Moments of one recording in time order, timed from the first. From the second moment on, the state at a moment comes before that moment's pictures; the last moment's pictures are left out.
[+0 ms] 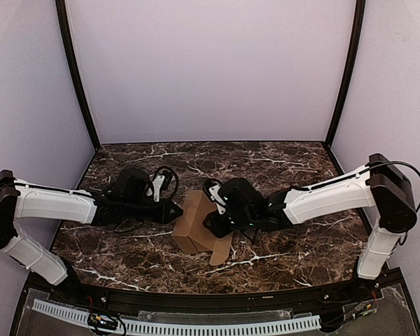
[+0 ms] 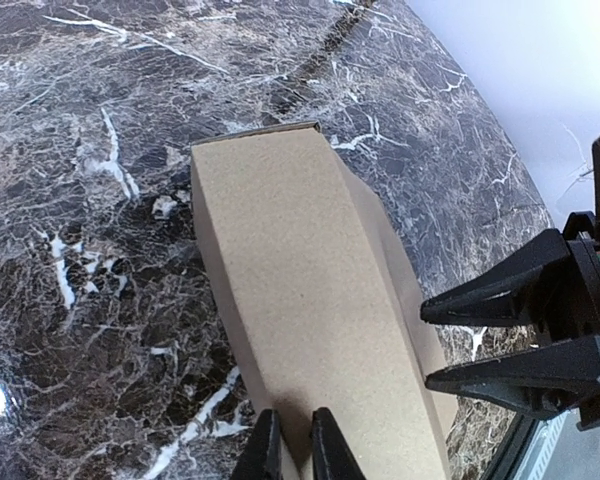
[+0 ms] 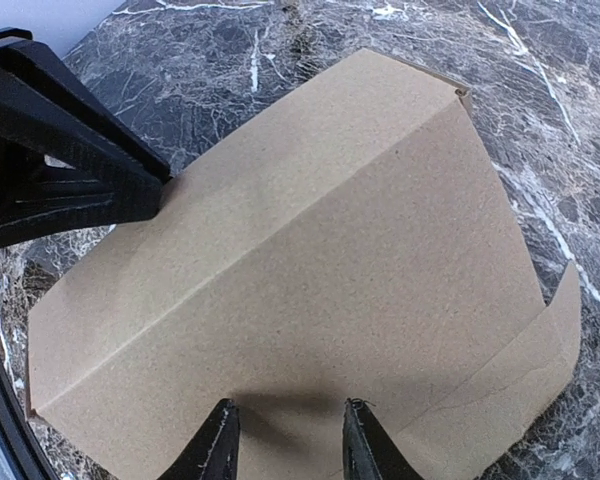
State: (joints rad) left arm -0.75 1.43 0.68 0.08 0.19 -0.48; right arm 1.10 1.77 1.05 -0.02 0.10 0.40
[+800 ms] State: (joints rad) left arm -0.70 1.48 0.58 0.06 0.16 -0.48; right arm 1.11 1.94 1.22 -0.04 0.06 0.37
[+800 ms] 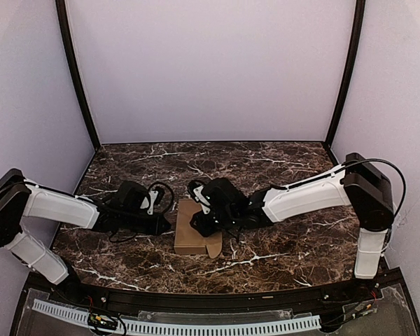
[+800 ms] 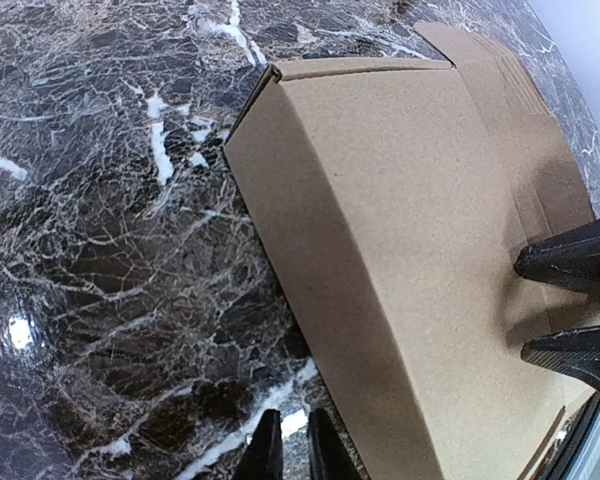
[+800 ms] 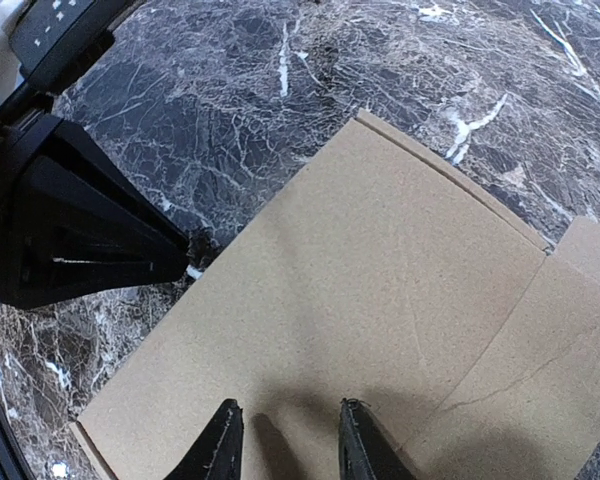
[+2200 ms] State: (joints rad) left arm -0.73 1.62 0.82 -0.04 0.27 -0.38; right arm 0.96 1.75 1.21 -0.22 0.04 0.08
